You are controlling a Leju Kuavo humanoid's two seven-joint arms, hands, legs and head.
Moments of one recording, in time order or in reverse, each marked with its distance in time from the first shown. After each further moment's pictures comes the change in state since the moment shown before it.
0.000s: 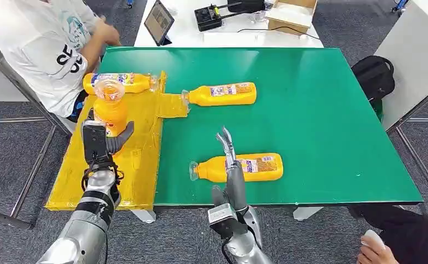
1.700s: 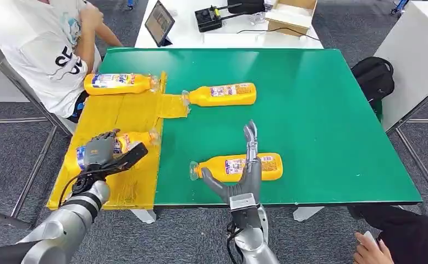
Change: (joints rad) left arm -0.155 0.146 0.059 0.499 -1.001 -0.021 0.481; right arm -0.008 -0.004 -0.039 -0.038 -0.137 -0.062 0.000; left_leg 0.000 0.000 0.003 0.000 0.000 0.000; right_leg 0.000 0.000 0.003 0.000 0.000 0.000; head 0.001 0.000
